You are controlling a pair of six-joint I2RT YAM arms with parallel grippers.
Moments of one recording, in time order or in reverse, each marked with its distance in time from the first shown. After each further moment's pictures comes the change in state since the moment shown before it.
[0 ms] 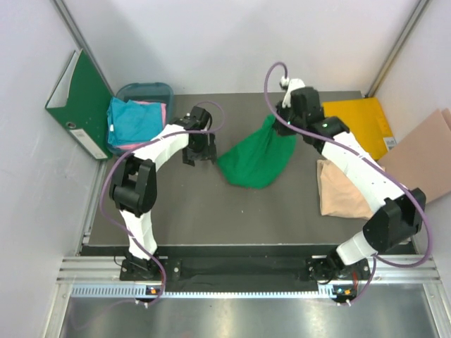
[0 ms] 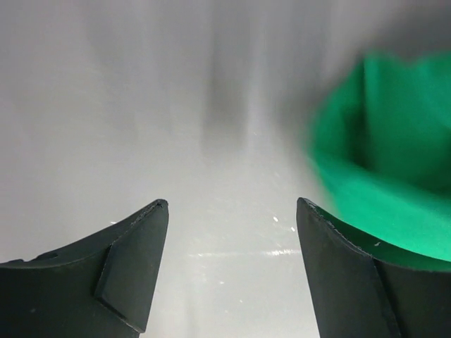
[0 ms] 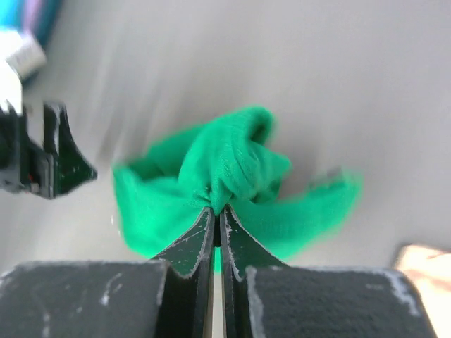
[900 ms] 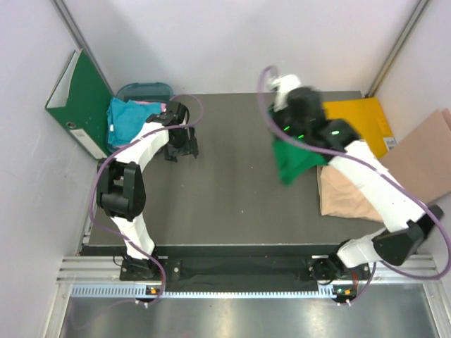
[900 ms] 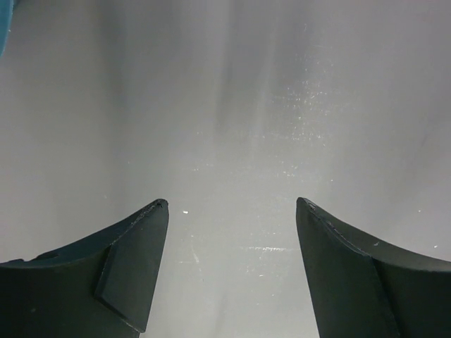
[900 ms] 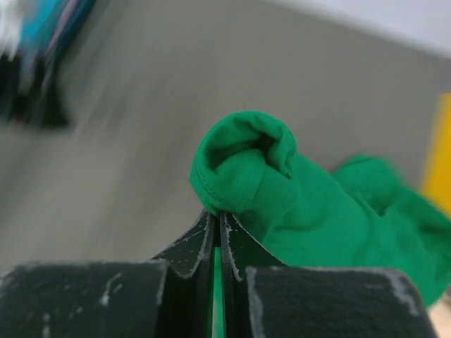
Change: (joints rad) left arm 0.159 -0.089 -0.027 -0.022 0.008 0.047; right arm 0.091 -0.145 0.202 -0.169 0.175 -0.126
